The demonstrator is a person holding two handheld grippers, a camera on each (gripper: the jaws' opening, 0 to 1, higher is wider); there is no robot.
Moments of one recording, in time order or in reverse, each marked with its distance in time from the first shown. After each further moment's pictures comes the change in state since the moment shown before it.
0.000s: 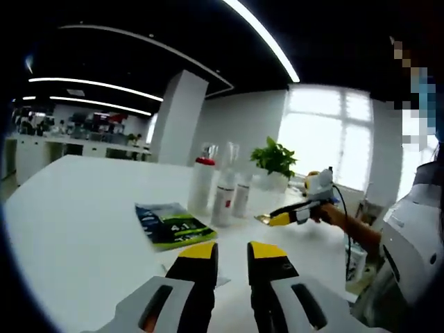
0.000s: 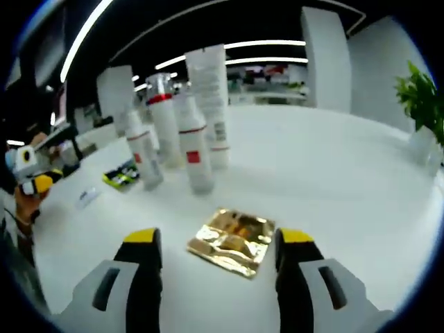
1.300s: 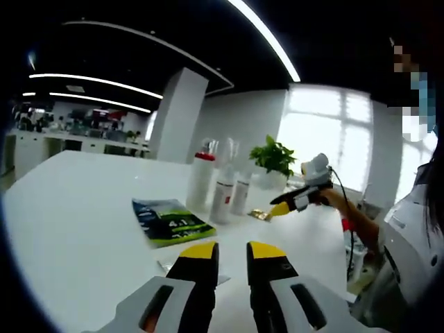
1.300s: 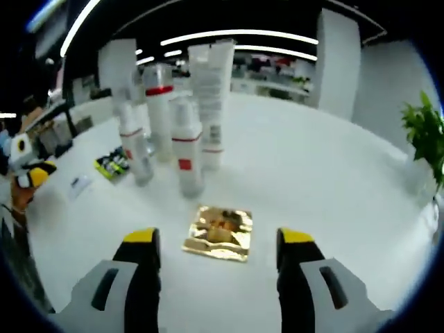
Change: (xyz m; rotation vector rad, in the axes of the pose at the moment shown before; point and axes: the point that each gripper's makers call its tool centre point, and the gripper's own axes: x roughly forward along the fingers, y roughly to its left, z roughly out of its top) left arm 0.010 0.002 -0.006 -0.014 0.011 -0.014; right arm 0.000 -0.013 0.012 -0.090 0.216 -0.023
